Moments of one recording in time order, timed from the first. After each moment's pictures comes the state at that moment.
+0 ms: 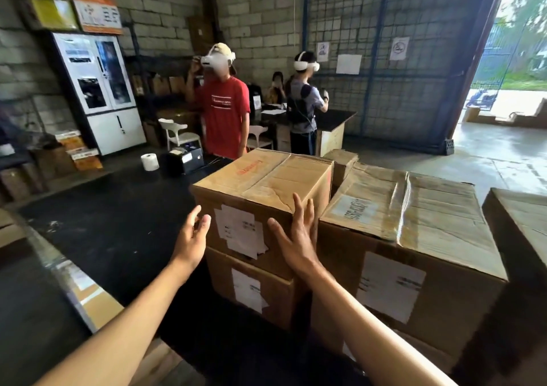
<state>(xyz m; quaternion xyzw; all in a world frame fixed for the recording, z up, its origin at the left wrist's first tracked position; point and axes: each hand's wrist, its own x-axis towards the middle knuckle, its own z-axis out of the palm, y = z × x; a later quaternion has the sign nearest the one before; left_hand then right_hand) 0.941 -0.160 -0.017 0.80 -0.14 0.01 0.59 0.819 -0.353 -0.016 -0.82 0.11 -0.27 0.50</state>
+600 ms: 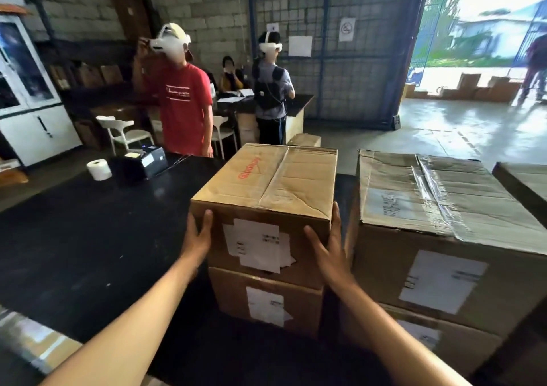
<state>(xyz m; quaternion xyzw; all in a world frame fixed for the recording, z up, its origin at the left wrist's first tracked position) 1.060 -0.171 -0.044 0.74 -0.16 -0.10 0.65 0.864 -0.347 -0.066 -0.72 0.22 -0.38 0.53</state>
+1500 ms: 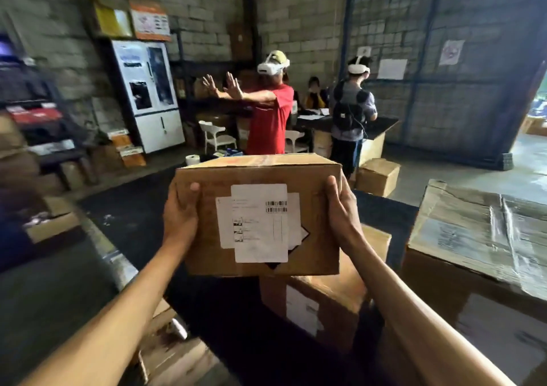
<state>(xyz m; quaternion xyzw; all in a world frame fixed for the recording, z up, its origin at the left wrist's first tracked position) 0.988 -0.042 0.054 0.74 -0.11 0.21 0.63 0.919 -0.317 0.046 -0.73 0.01 -0.35 0.58</state>
